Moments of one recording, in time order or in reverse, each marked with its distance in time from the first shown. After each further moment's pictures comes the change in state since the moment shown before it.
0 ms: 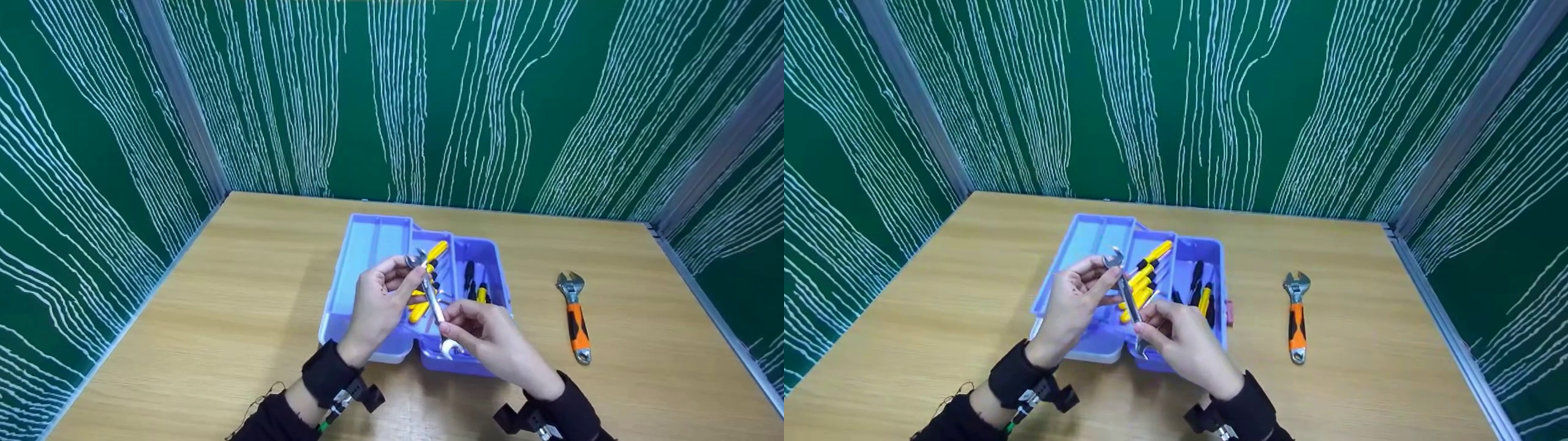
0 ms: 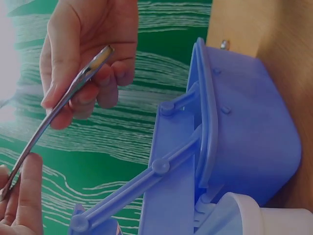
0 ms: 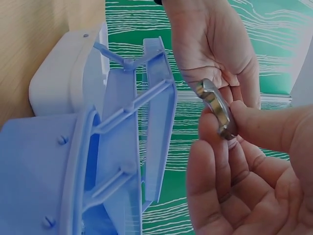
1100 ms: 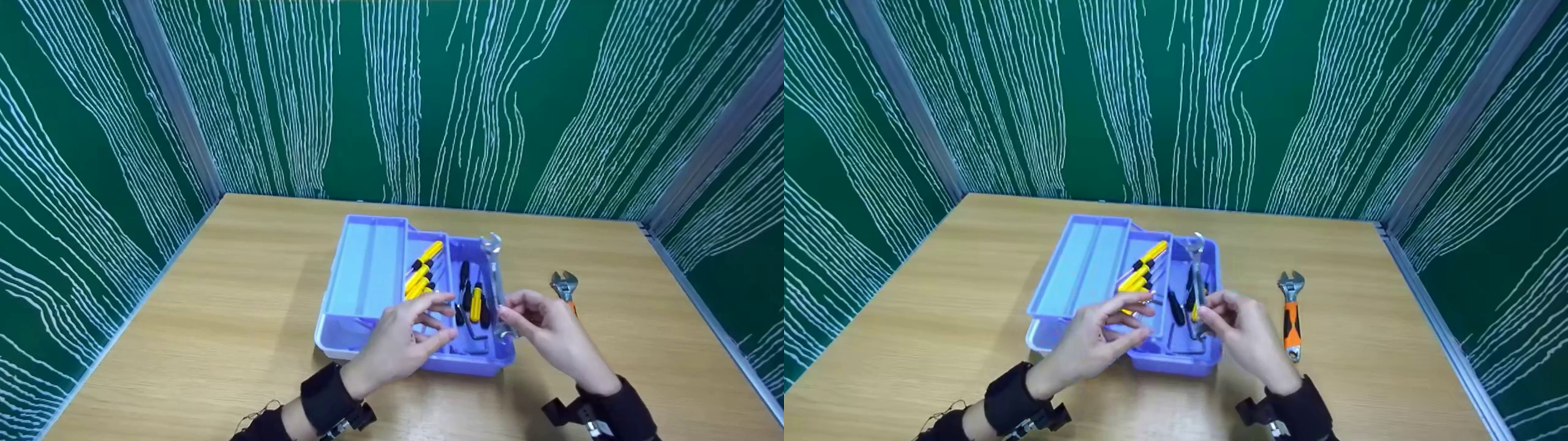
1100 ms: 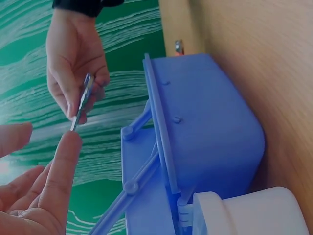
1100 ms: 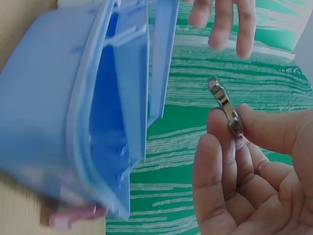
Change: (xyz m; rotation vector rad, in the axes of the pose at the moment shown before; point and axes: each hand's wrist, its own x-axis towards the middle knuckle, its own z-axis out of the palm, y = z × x) left_hand -0.036 -0.008 0.014 0.400 -0.394 0.125; right_hand -0.031 0.026 -0.063 -0.112 0.211 0.190
